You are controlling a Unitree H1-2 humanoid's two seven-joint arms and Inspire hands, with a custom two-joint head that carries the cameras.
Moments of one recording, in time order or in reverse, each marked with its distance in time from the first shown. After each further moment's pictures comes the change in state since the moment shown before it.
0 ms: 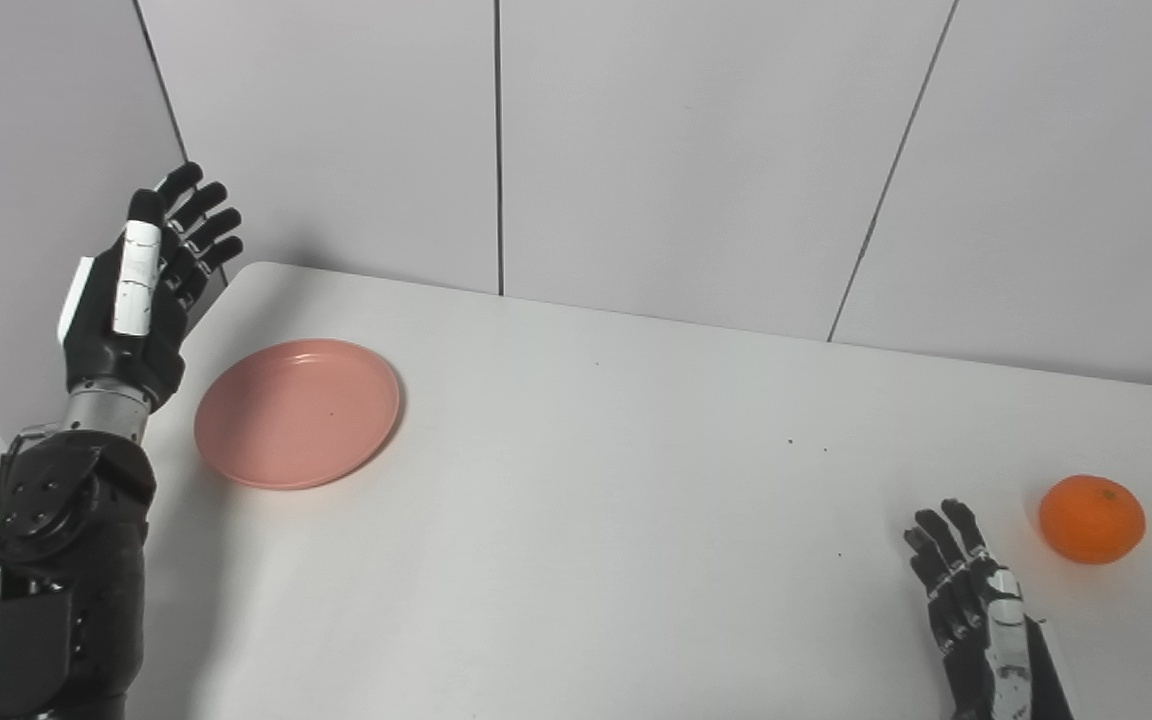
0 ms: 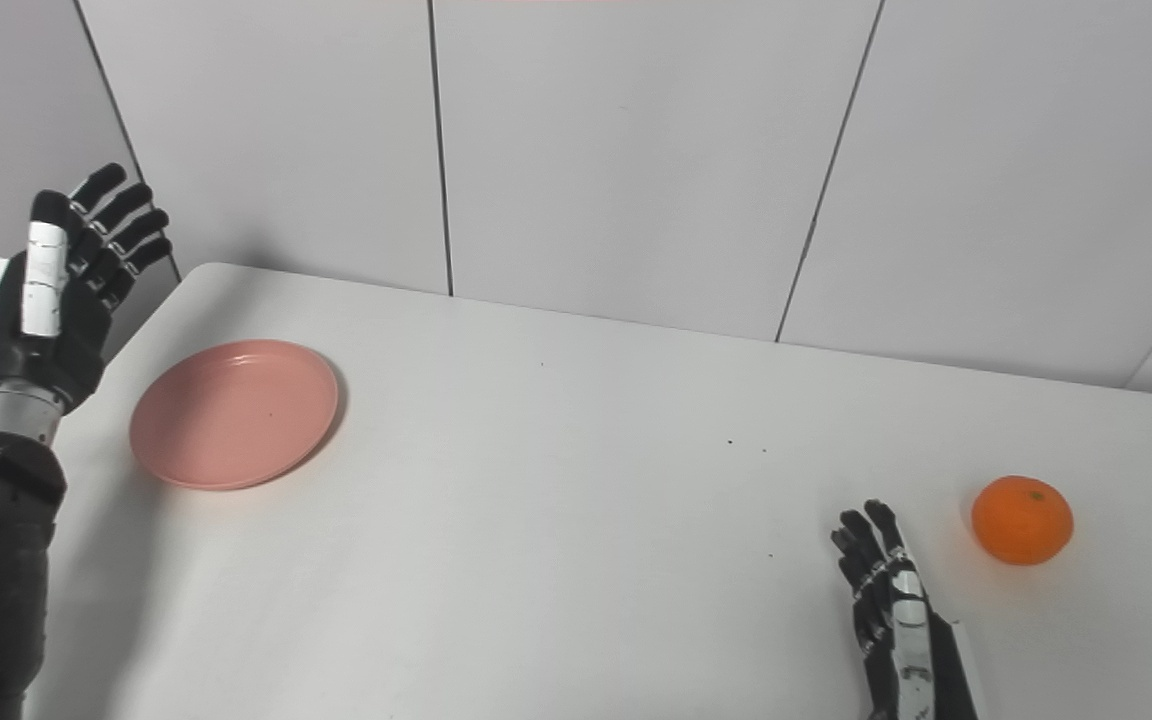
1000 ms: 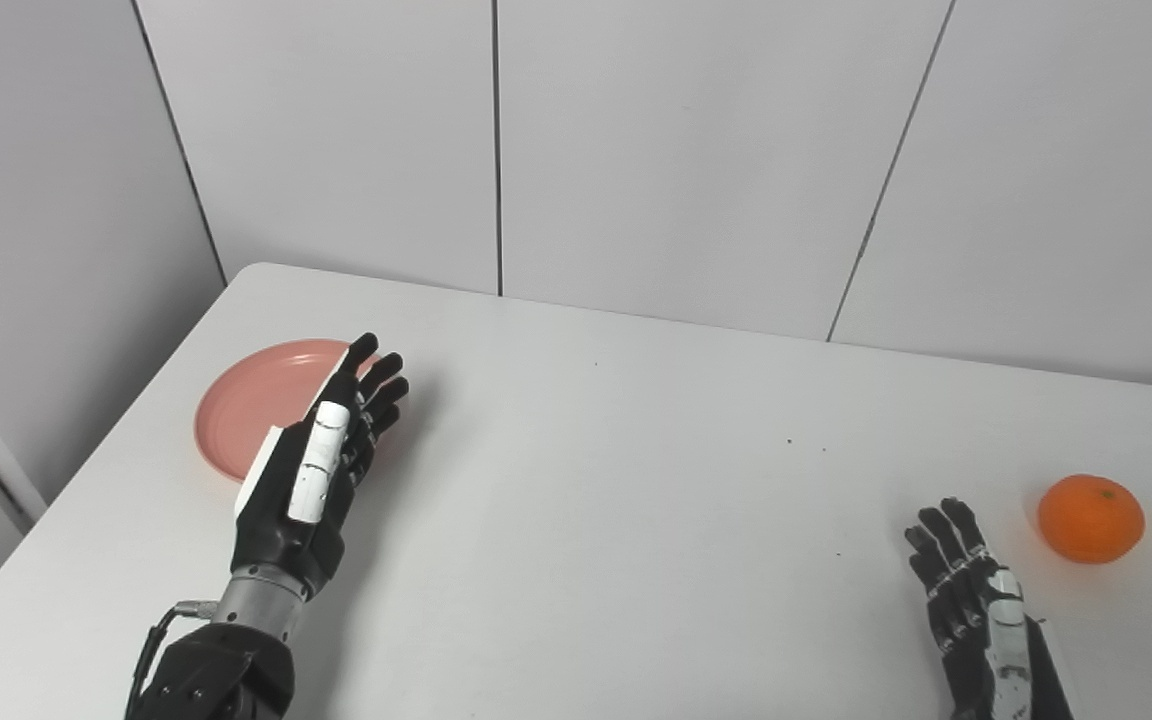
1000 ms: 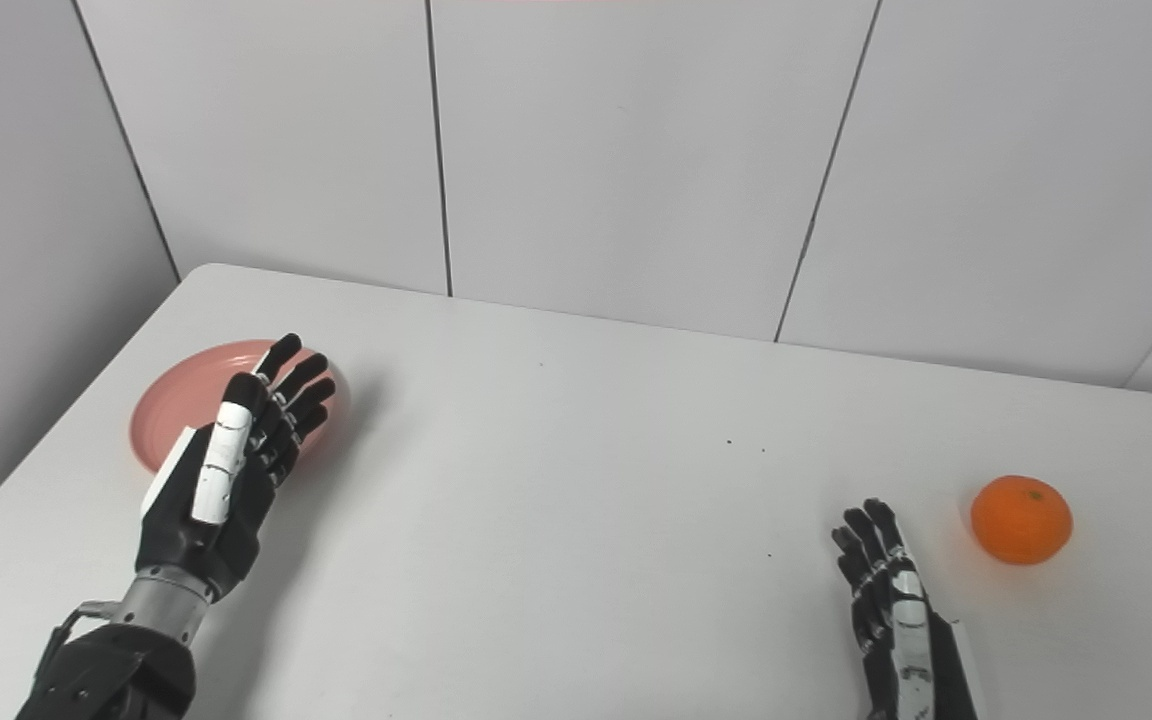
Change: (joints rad) left arm 0.326 -0.251 -0.268 -0.376 0.101 0.124 0.017; right arm 0.003 0.000 0.000 -0.008 0.006 0.000 -0.001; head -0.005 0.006
